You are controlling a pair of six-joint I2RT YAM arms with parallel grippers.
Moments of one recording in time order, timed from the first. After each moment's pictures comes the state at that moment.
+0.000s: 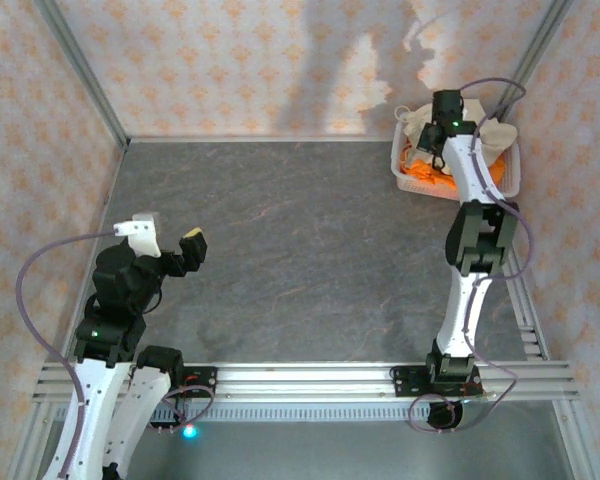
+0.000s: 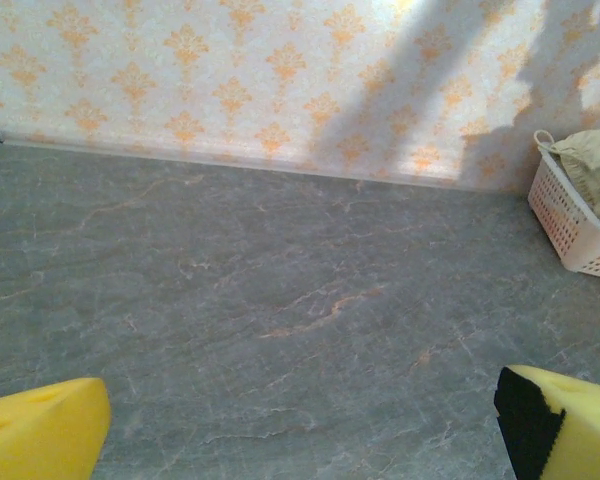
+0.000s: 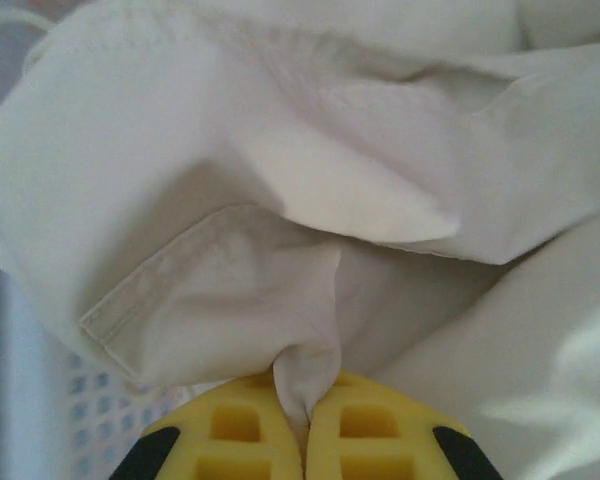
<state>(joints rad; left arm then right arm) -0.08 0.48 0.73 -0.55 0.05 -0.21 -0.01 2.10 2.02 -0.75 0.23 0.33</state>
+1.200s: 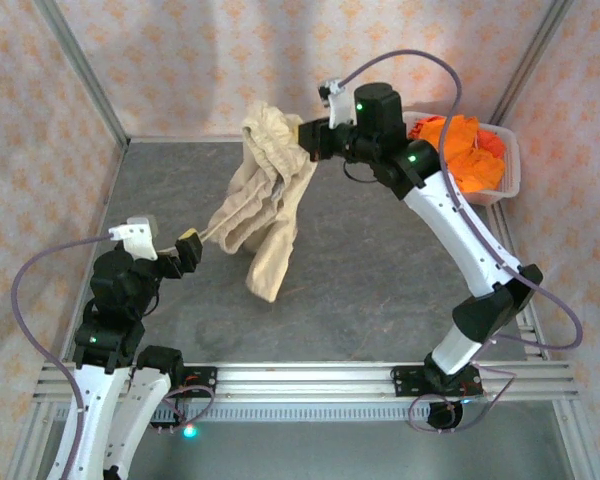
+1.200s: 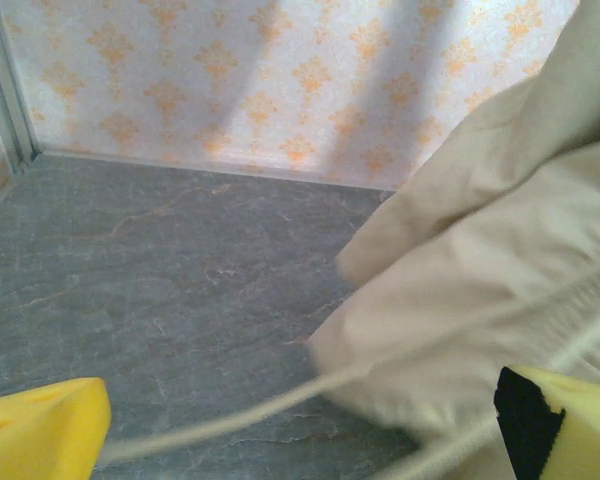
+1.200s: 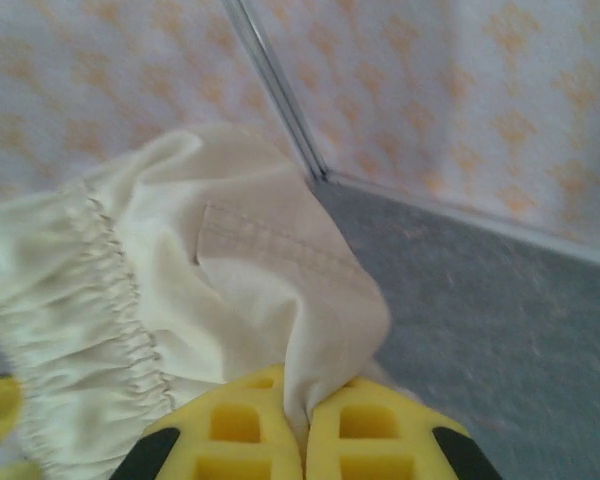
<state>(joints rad) -0.08 0.44 0.72 -0.56 -0.02 -0.20 0.58 1.63 1.87 -0.59 -0.32 0.27</state>
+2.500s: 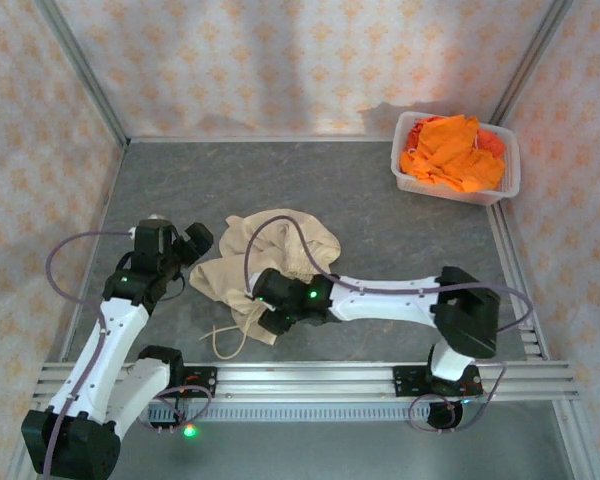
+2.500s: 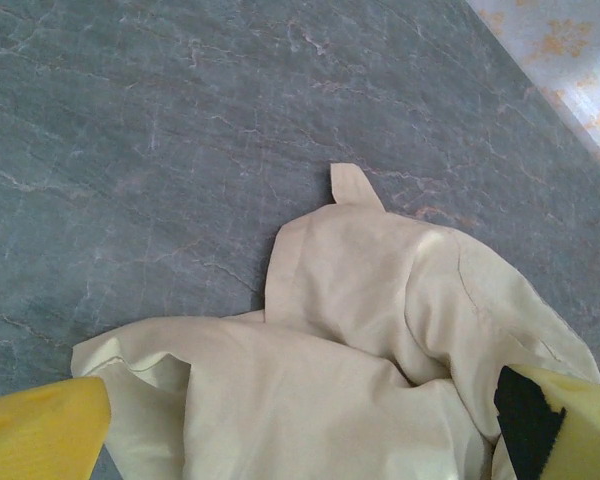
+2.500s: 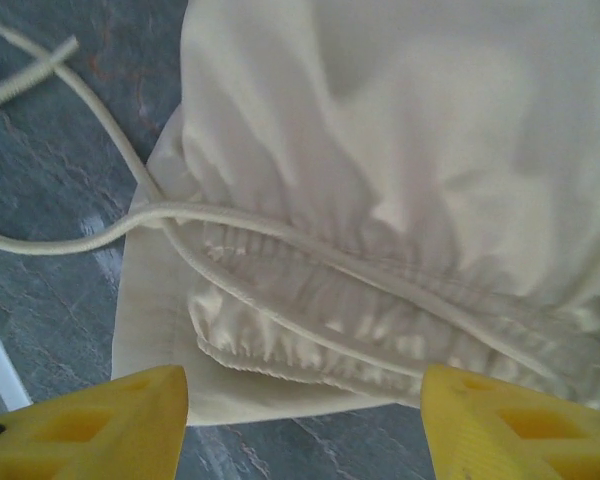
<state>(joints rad) -0.08 0.83 0.69 -0.61 -0.03 -0.82 1.25 1.68 1.13 -0.51 0.13 0.11</state>
